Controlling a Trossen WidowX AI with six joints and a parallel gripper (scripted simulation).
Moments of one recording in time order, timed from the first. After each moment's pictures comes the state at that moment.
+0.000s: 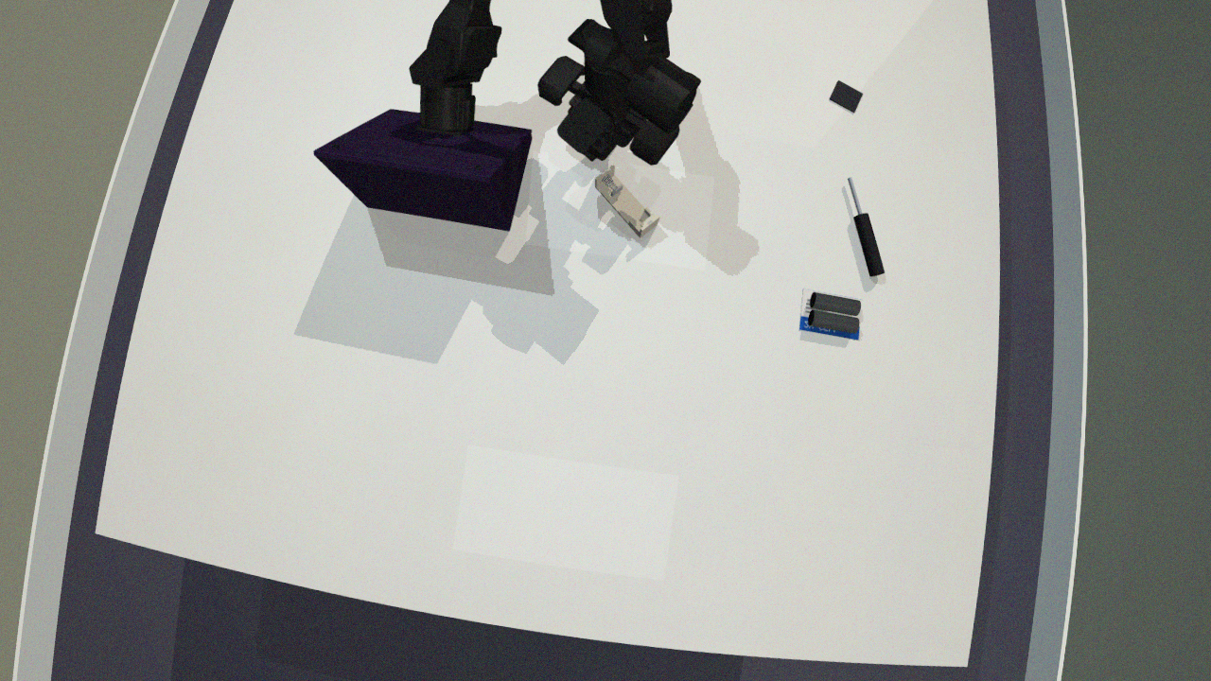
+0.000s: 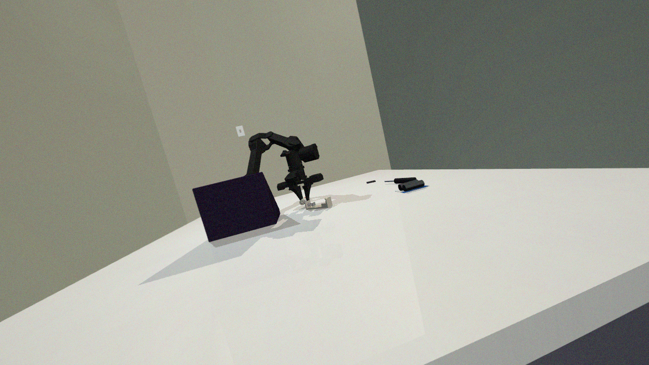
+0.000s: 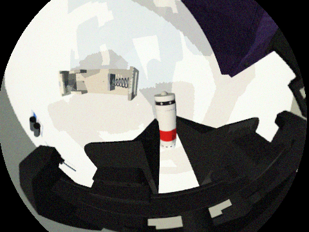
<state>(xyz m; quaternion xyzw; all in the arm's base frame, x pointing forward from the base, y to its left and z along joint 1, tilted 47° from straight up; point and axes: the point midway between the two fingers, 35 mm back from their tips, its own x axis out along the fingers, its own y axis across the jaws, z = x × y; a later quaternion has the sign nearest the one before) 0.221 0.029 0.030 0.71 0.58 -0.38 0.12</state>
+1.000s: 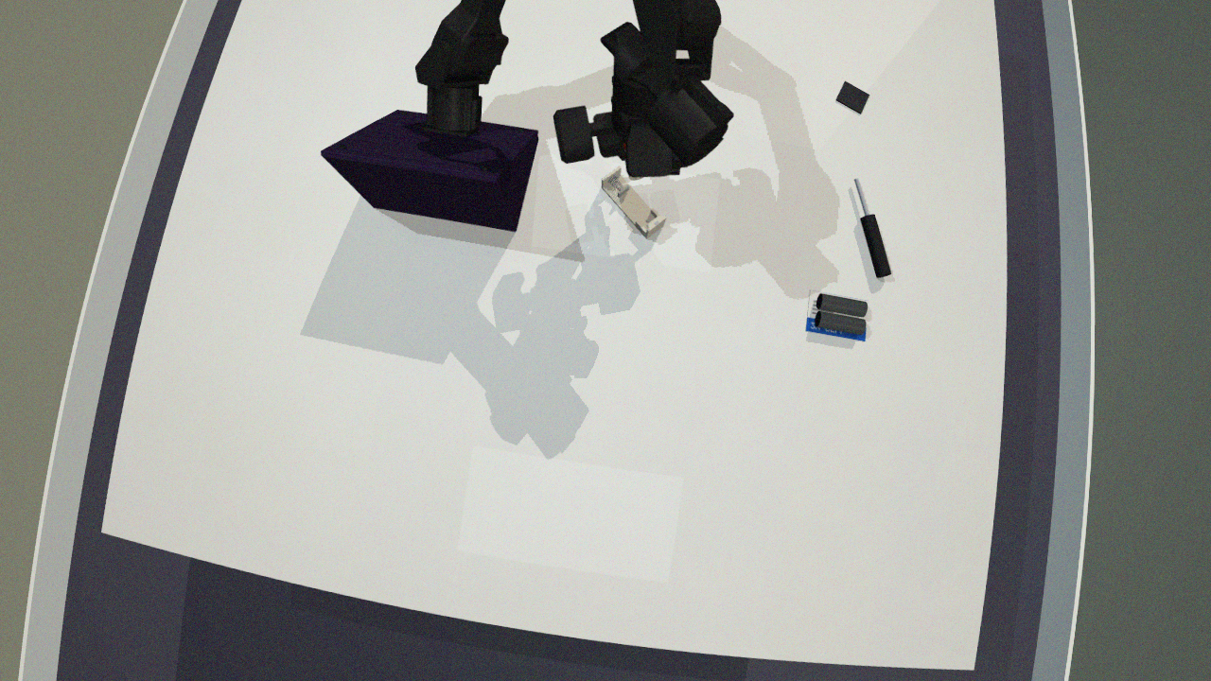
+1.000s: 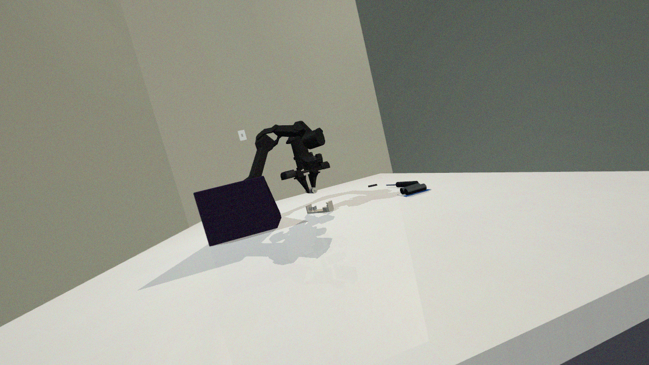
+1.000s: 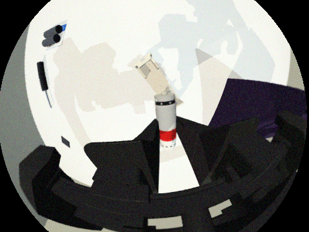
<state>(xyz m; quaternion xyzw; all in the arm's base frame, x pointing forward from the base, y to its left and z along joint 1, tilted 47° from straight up) 0.252 -0.044 0.034 0.60 0.68 -0.13 0.39</state>
